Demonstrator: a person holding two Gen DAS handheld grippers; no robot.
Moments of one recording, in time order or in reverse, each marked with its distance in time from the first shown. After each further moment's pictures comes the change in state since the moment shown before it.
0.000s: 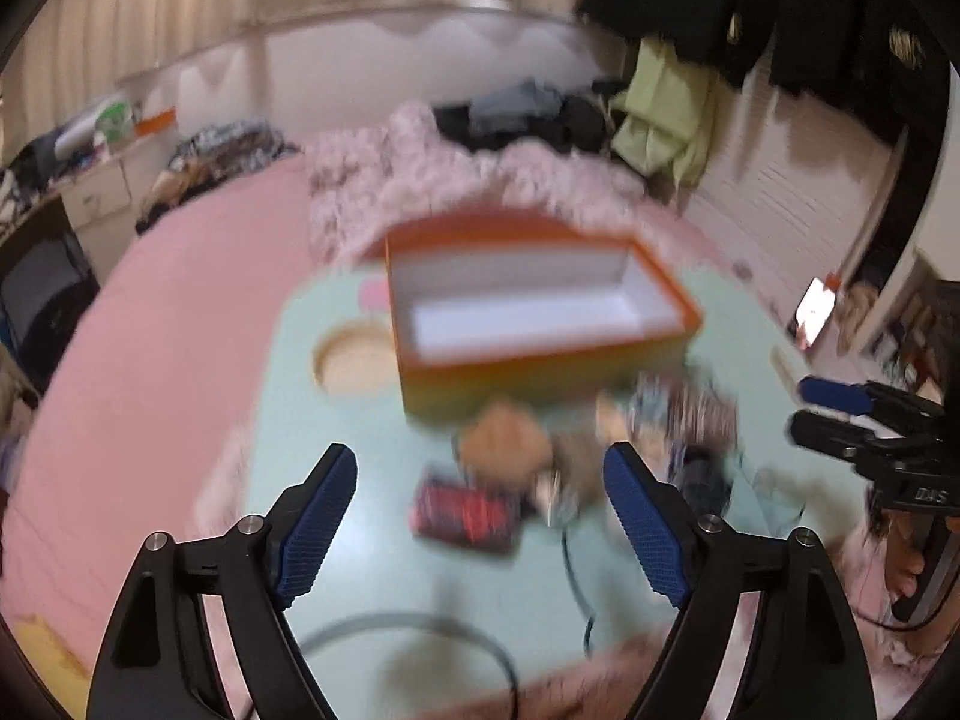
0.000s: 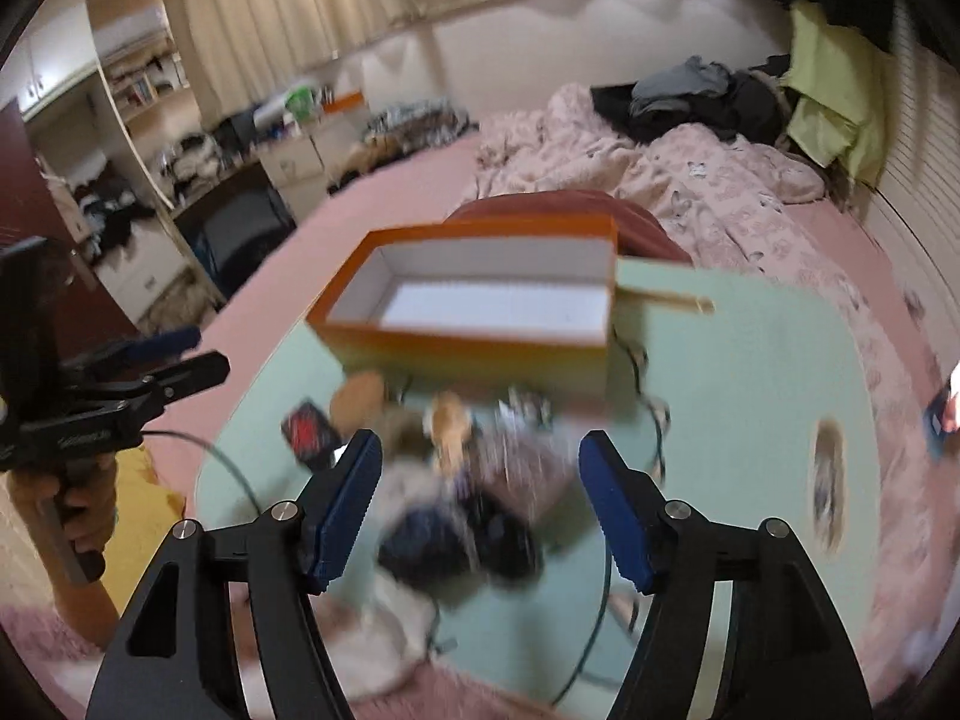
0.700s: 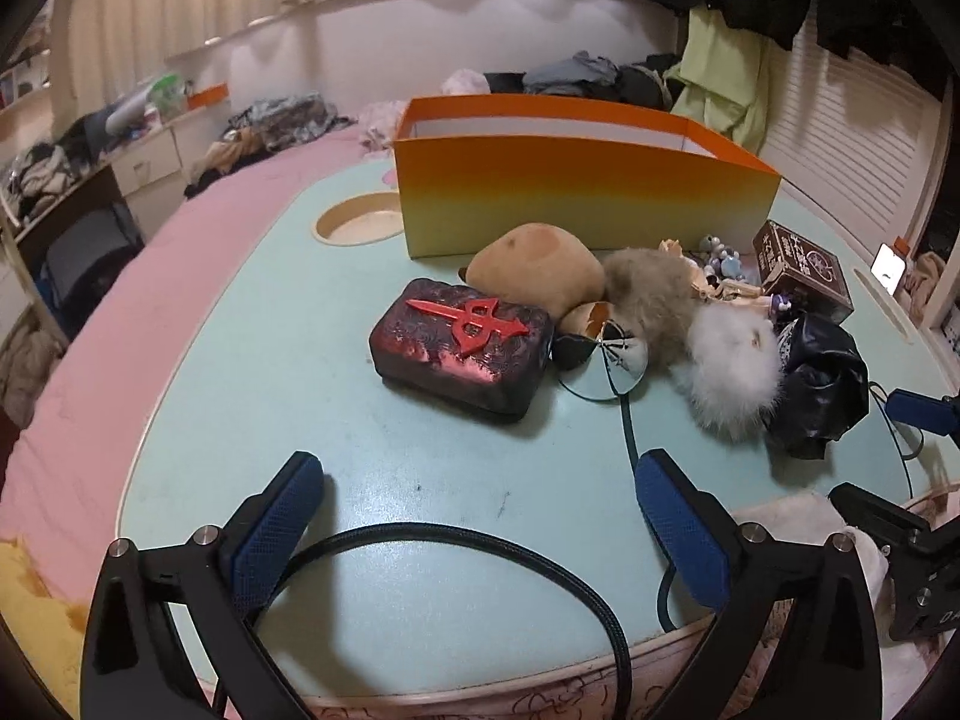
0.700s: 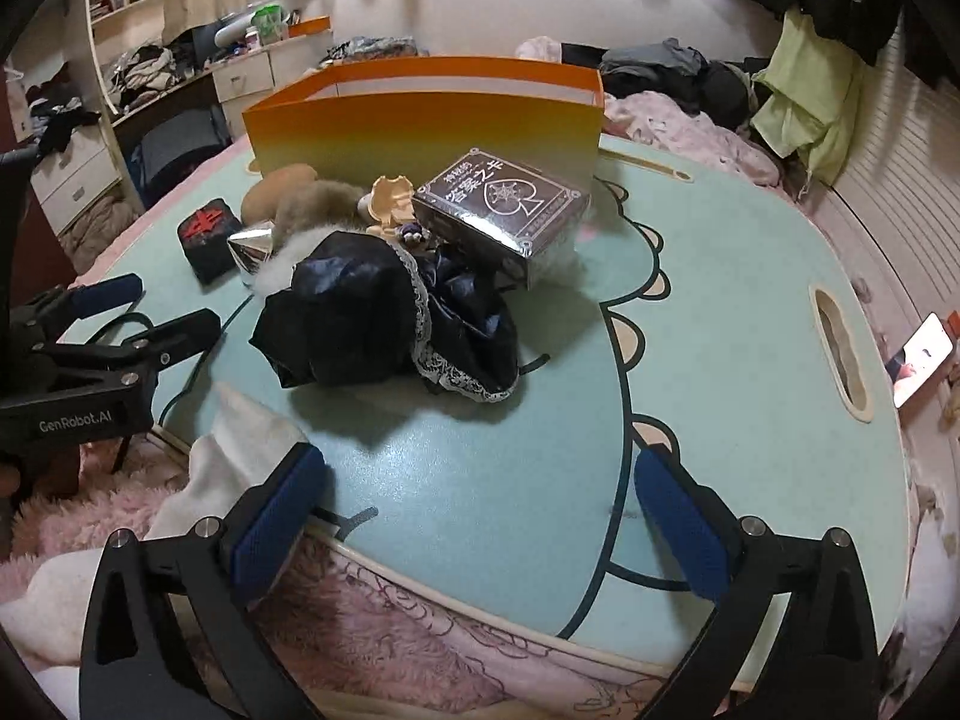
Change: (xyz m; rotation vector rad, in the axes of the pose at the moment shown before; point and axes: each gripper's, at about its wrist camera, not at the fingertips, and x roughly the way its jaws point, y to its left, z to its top) left arm 0.057 -0.016 -0.069 -0.042 -0.051 0.126; right arm 0.062 0.015 -0.061 -0.121 0.107 -0.241
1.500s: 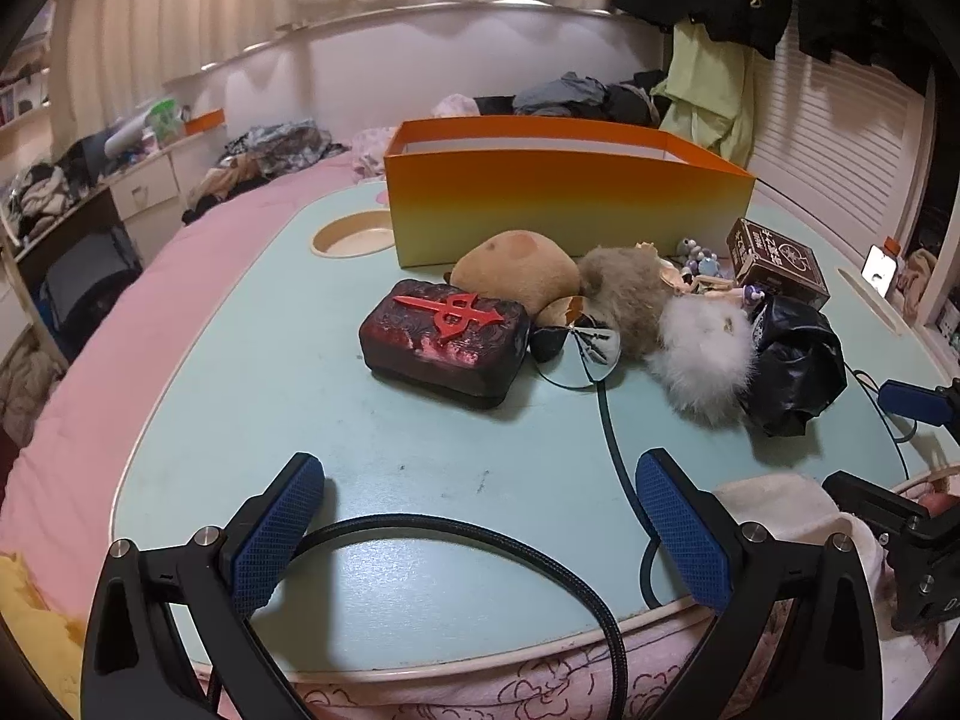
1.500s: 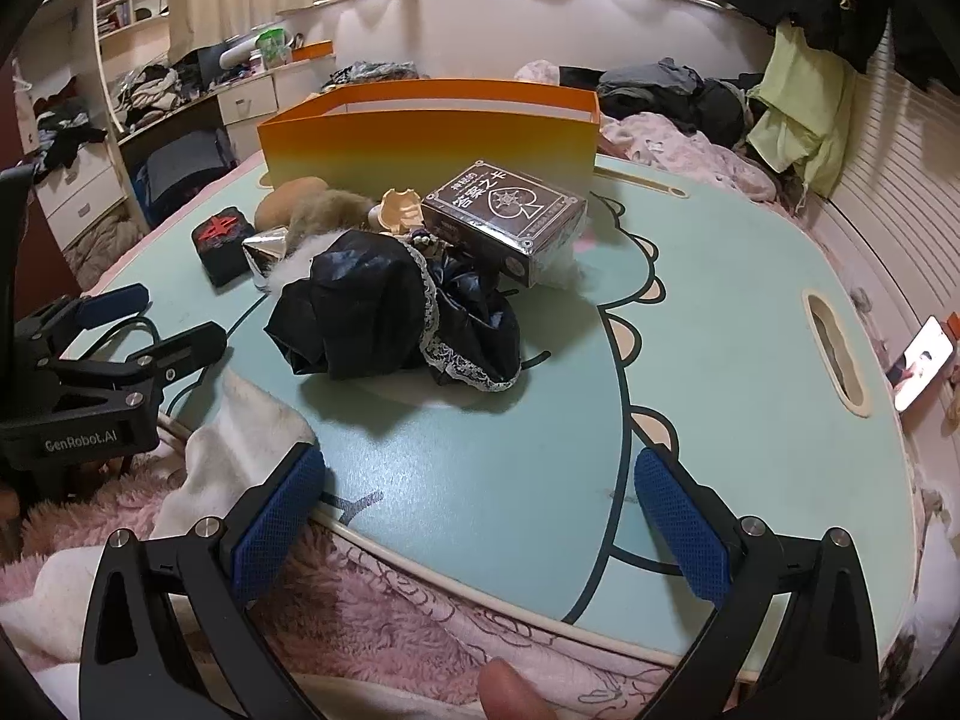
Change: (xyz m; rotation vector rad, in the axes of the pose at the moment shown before) left arm -0.007 -0.012 -0.005 0.020 -0.060 -0.006; right arm -0.008 0.004 -0.008 0.002 -0.068 0.009
